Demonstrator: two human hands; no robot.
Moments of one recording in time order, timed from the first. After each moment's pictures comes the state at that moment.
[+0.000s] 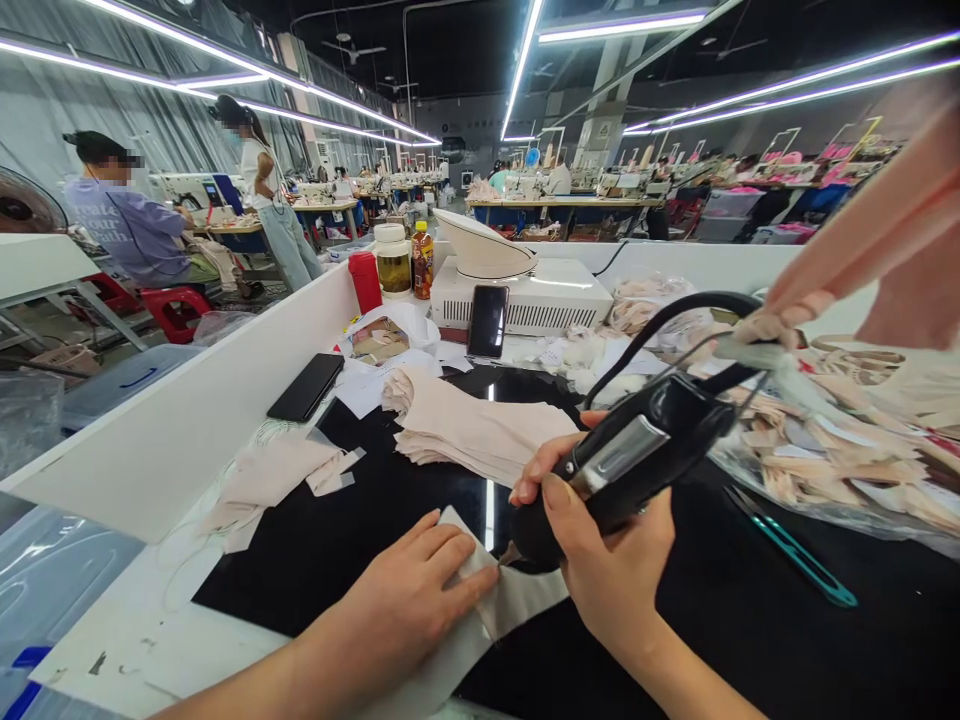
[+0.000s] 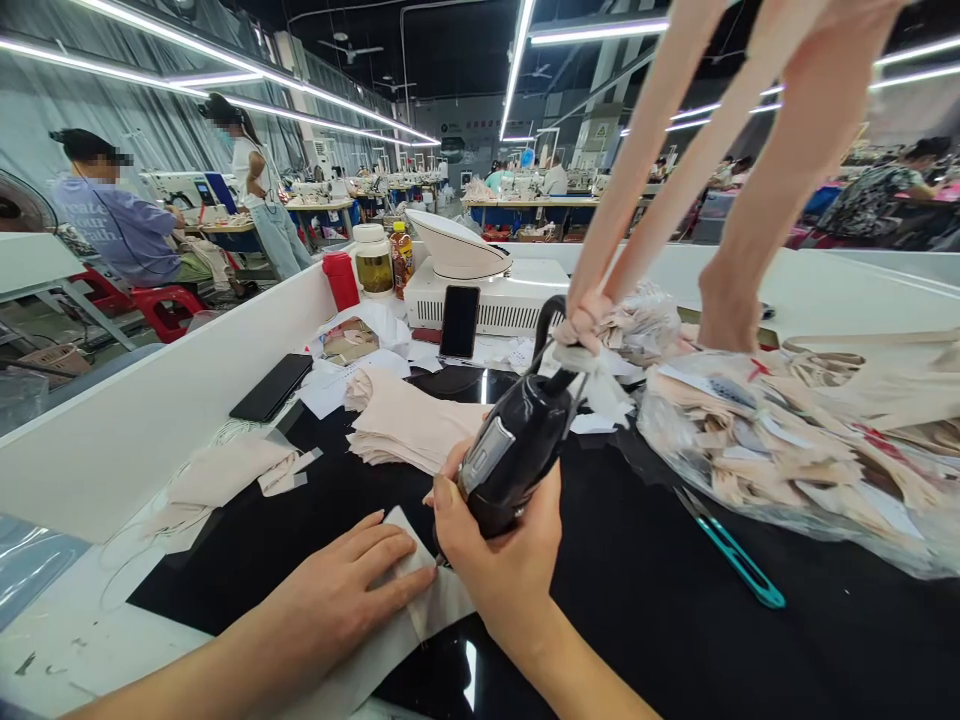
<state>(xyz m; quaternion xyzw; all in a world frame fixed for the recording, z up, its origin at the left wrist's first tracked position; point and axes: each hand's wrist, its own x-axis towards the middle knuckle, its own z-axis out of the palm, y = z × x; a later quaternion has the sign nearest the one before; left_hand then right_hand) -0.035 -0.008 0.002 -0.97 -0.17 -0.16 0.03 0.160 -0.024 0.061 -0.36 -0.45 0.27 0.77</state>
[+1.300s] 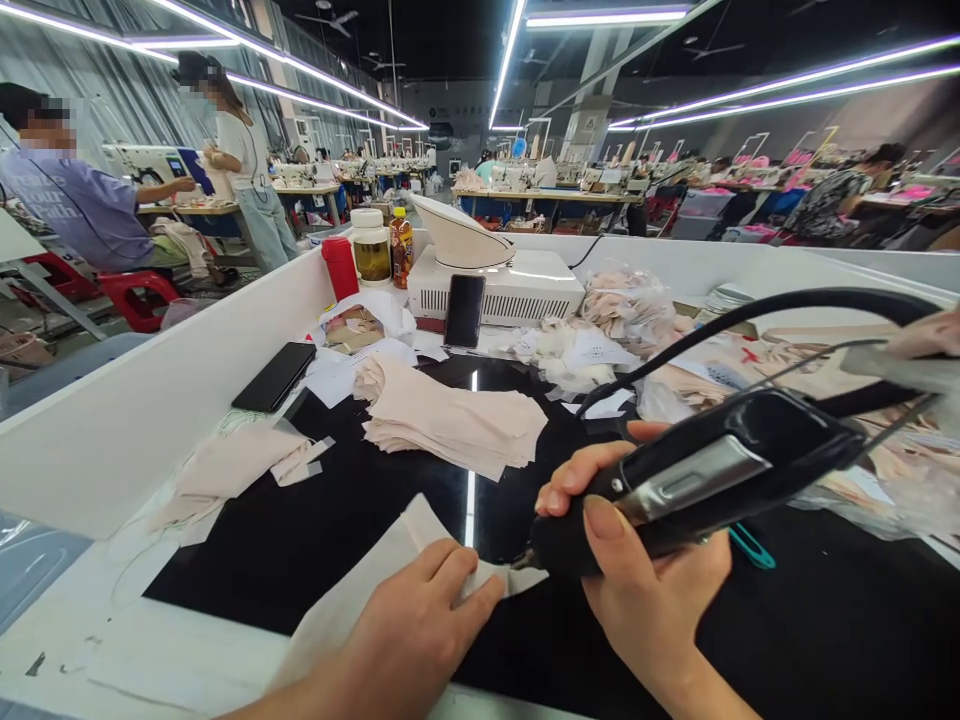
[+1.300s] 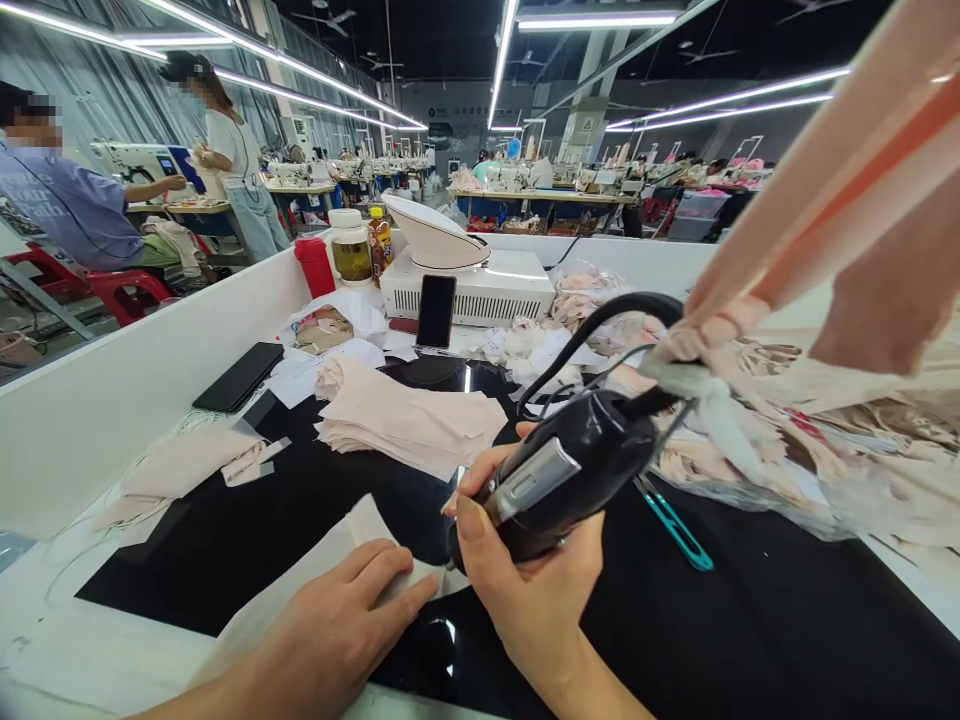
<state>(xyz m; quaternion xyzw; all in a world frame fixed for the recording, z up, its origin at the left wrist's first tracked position) 0.006 -0.047 -0.010 -0.94 -0.23 -0.25 0.03 0.195 -0.053 0.060 -0.34 -0.45 0.26 0.78</state>
